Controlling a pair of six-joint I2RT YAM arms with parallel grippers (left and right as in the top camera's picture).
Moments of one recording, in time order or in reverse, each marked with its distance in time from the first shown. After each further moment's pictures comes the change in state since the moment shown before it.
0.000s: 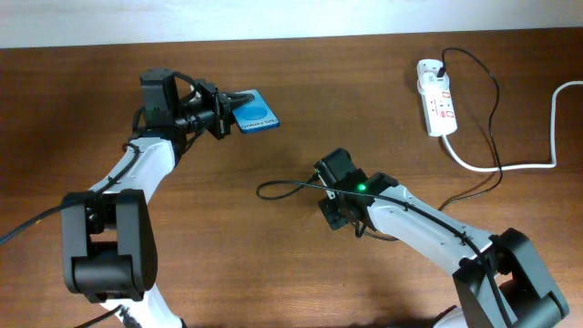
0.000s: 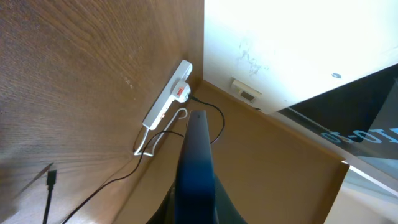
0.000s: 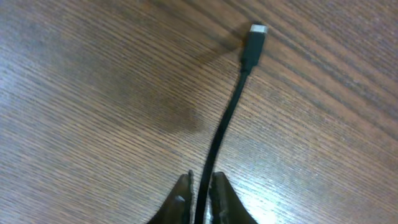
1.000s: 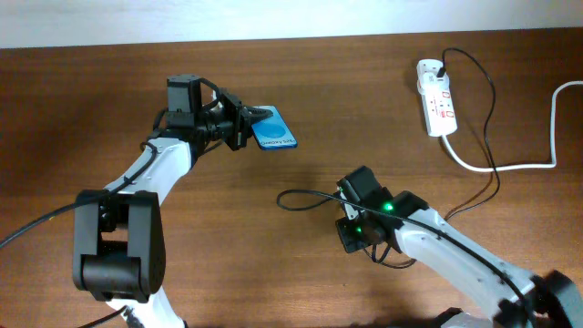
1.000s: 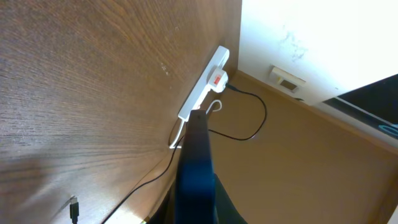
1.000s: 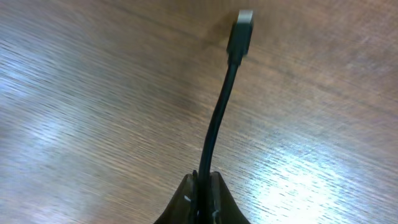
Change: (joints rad) left arm -0.091 0.000 -0.002 -0.145 -0.061 0.164; right arm -0.038 -0.193 -0.150 -0.129 -0.158 0.148
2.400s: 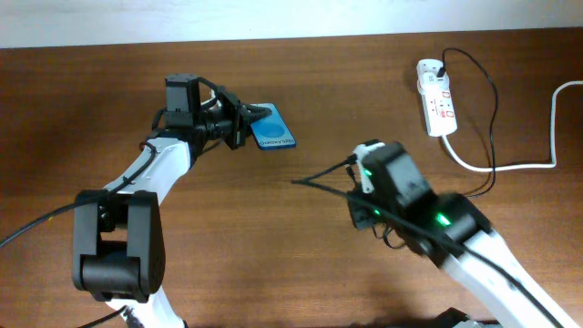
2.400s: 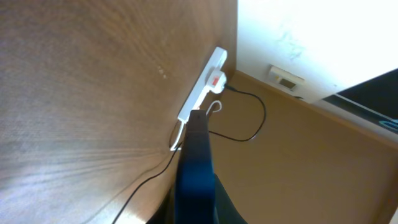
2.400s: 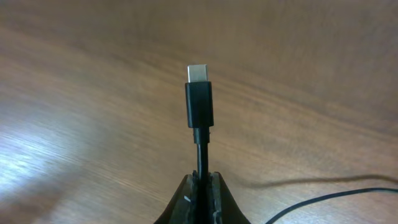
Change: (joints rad) left arm 0.007 0.000 0.000 0.004 0.001 0.025; right arm 0.000 -0.324 0.244 -0.144 0.106 0.016
